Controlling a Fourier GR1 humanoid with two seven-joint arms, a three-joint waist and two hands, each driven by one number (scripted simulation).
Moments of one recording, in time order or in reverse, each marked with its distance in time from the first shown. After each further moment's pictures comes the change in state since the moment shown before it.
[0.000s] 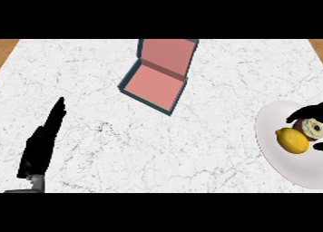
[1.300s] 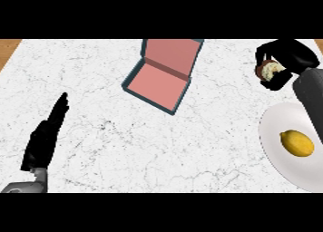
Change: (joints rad) left arm -0.049 -0.024 0.030 0.039 -0.025 -0.035 -0.011; right arm -0.454 0.258 -0.174 0.208 0.052 -0.301 0.409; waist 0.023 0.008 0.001
